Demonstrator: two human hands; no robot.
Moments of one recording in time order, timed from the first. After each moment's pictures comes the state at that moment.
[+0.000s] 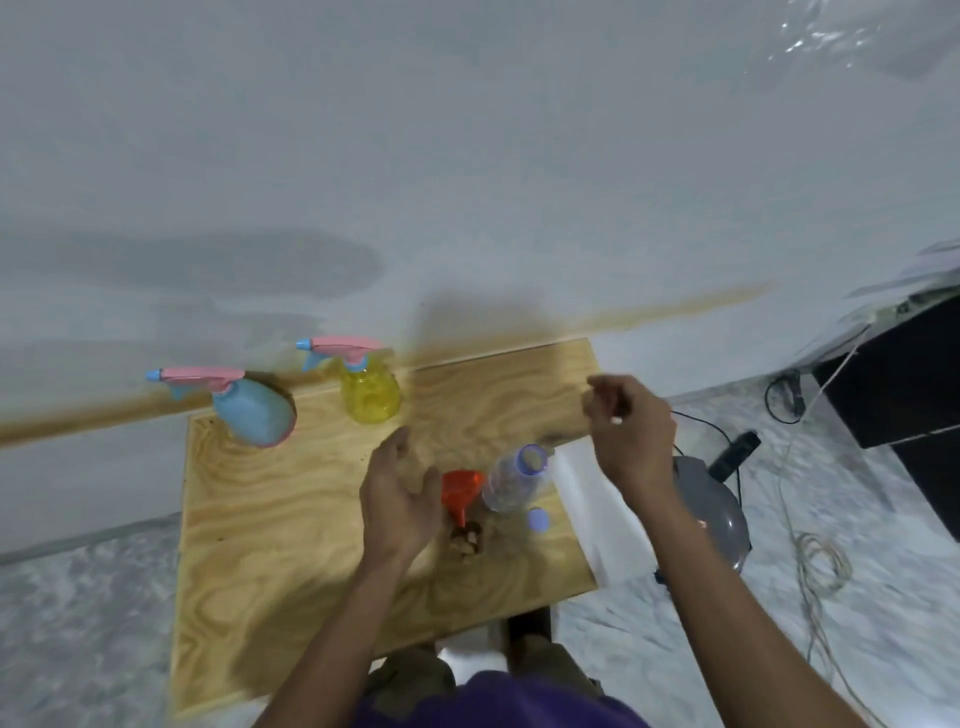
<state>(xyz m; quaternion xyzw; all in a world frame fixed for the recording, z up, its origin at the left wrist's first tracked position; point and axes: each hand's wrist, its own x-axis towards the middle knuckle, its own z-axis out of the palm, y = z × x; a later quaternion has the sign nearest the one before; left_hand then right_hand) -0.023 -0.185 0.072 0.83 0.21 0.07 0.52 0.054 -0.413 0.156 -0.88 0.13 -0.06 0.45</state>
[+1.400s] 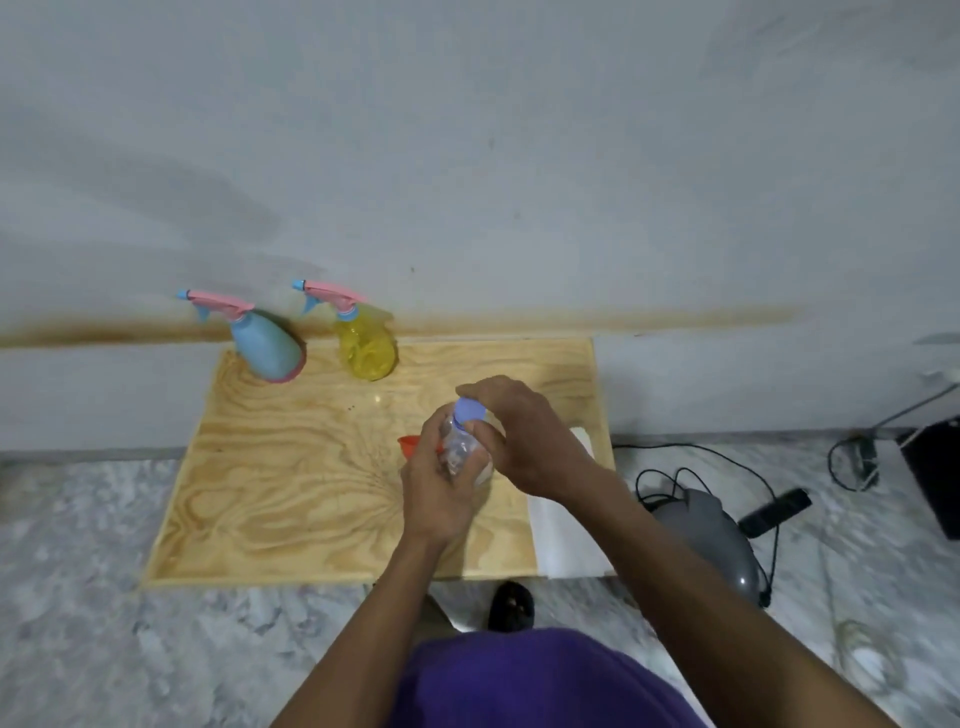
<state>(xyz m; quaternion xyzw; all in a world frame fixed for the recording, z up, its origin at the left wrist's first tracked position) -0.049 -0.325 0.090 0.76 0.25 0.12 0.59 0.038 -0.437 0.153 -0.87 -0.34 0.12 0.35</state>
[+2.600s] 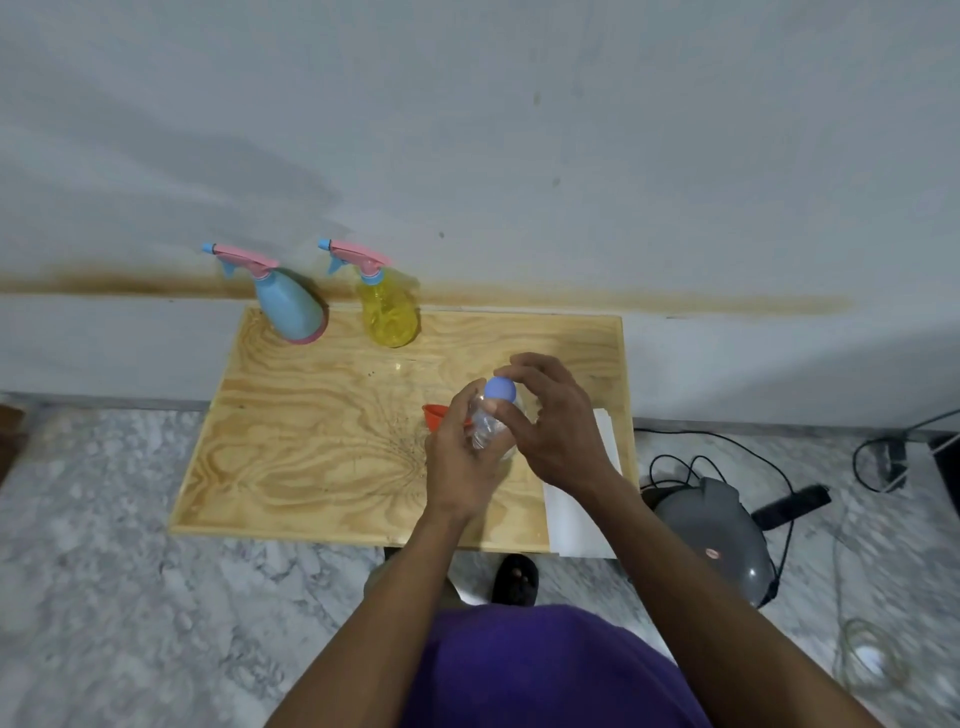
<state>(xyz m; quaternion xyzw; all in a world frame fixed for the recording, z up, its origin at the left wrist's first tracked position) -0.047 -0.332 0.089 0.74 0.24 0.12 0.61 0.026 -0.437 0.122 -0.85 -0.23 0.05 0.46</state>
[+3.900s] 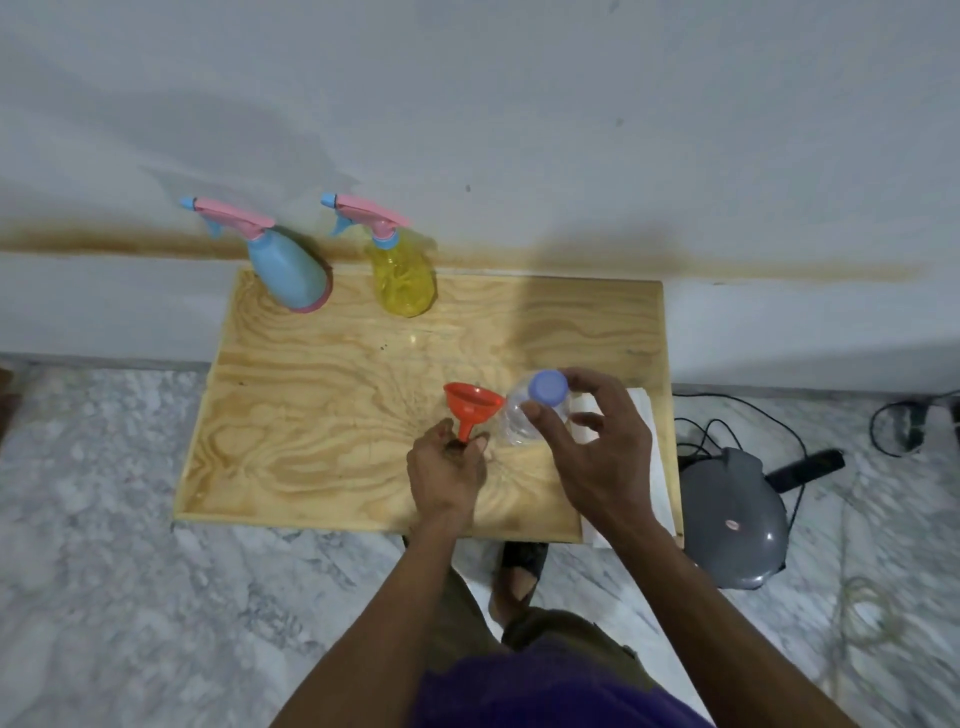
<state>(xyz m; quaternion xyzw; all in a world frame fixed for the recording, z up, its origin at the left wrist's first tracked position) -0.065 -0.286 0.008 0.75 0.44 0.05 0.50 0.001 -0.424 0.104 -0.83 -0.10 0.00 0.55</state>
